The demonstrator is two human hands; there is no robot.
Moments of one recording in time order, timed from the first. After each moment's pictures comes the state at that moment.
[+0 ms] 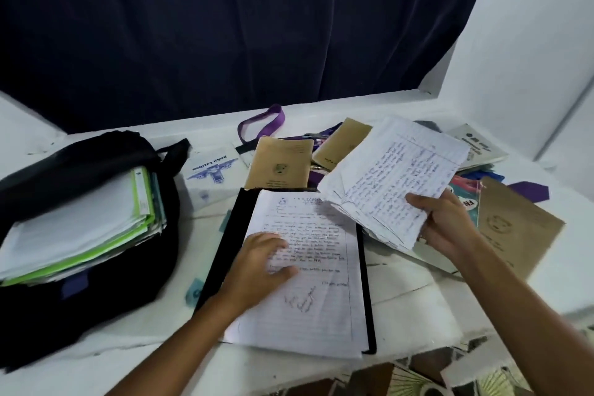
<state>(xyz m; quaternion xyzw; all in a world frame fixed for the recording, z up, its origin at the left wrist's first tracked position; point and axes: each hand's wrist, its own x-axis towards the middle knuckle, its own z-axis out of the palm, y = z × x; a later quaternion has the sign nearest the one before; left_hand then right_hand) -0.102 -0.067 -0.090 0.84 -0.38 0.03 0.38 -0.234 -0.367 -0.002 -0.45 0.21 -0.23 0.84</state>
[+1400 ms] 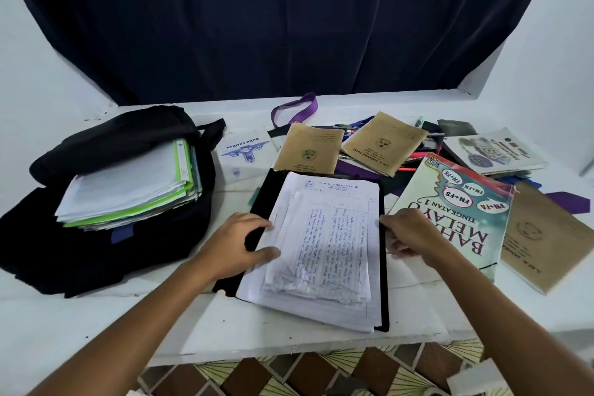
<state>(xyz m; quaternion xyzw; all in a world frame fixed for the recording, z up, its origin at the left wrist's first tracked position) -0.097 0.009 -0.049 0.90 -0.34 -0.07 0.27 -0.214 -0.306 -0.020 -0.79 0.34 0.03 0.51</state>
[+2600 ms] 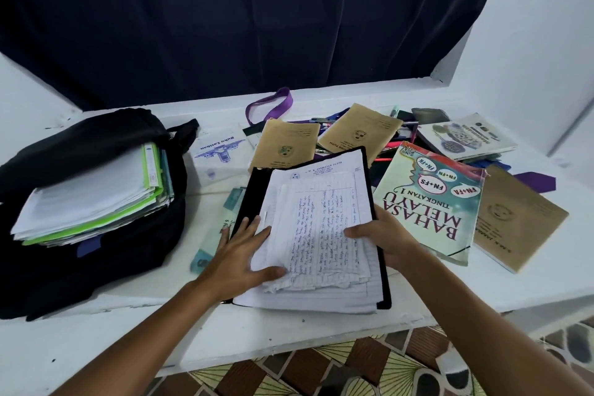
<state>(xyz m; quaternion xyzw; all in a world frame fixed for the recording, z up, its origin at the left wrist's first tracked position) -0.119 -0.023 -0.088 0.89 -0.36 -0.12 0.24 -0.223 -0.298 -0.045 -0.61 0.24 0.00 0.76</state>
